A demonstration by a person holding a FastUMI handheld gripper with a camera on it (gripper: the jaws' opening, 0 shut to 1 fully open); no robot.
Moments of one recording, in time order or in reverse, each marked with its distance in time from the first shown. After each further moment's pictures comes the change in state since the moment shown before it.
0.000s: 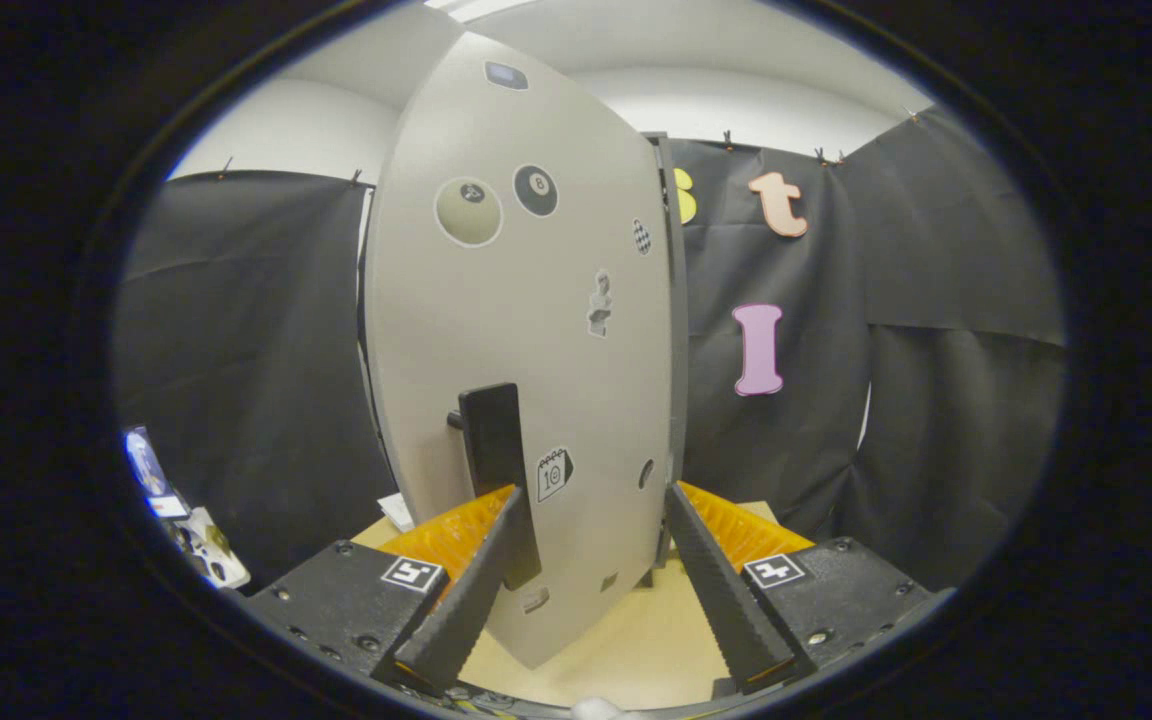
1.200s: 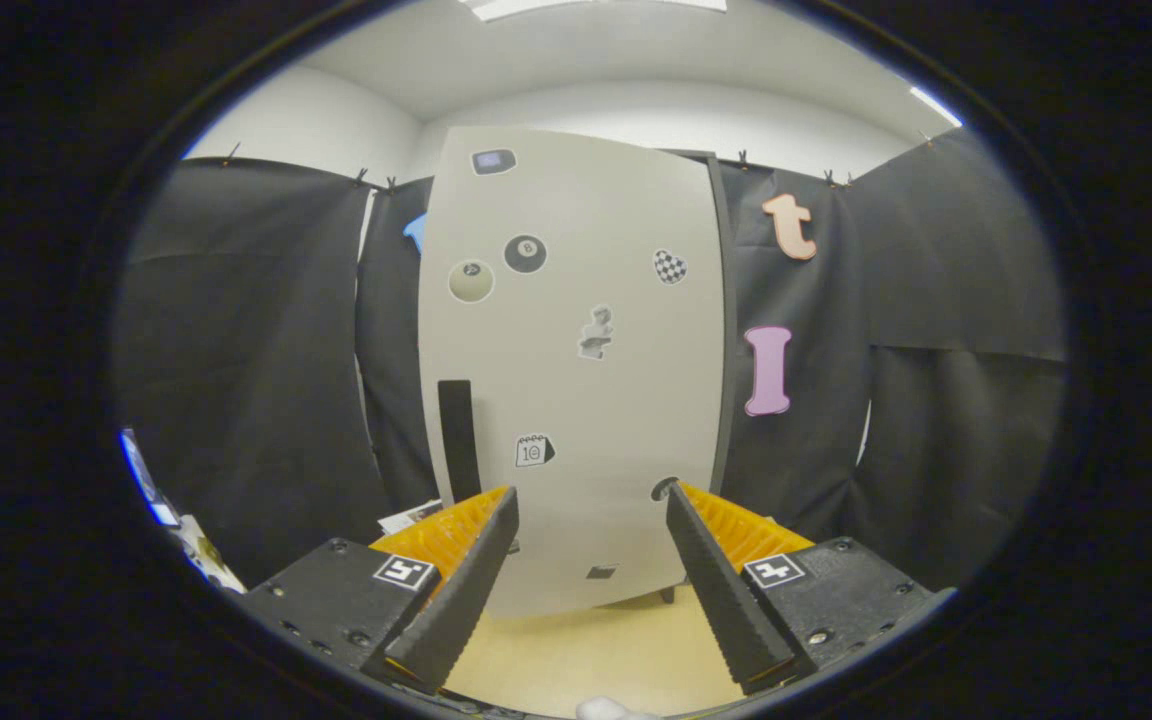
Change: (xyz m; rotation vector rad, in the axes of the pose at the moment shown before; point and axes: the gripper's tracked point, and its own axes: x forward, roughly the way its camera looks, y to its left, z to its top) arm 0.000 0.055 0.022 -0.044 -0.058 -0.073
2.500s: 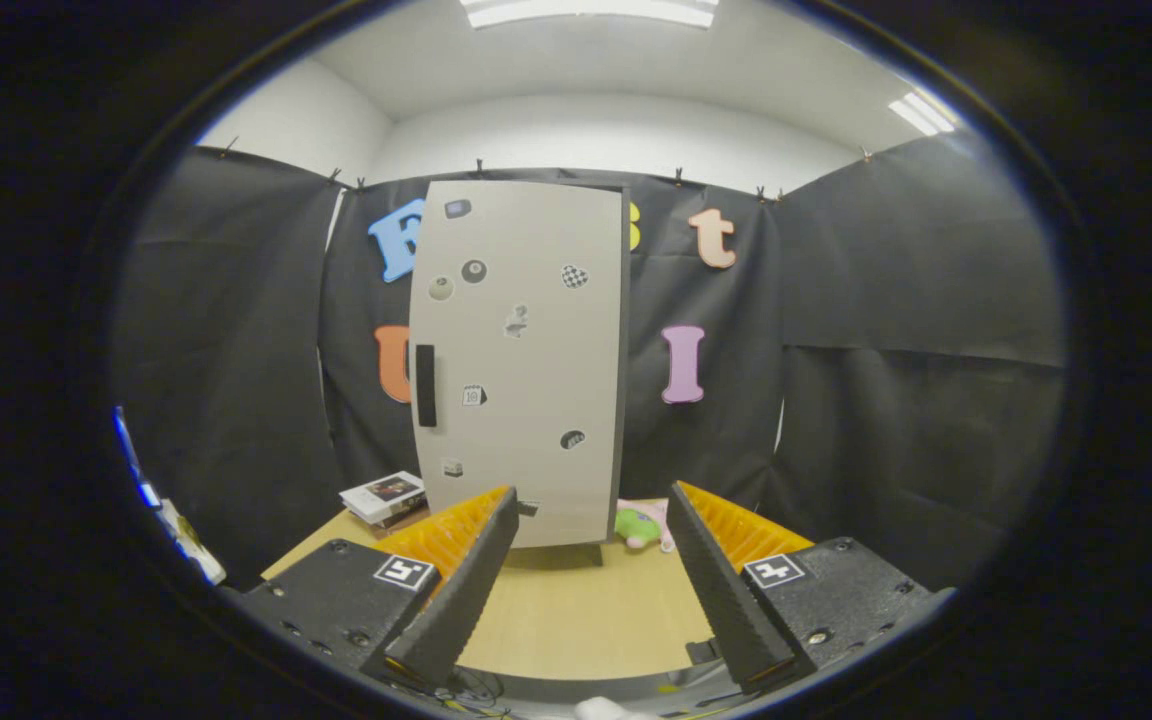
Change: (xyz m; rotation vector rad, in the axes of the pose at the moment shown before) arm -0.136 -0.048 -0.033 -0.003 -0.002 -0.154
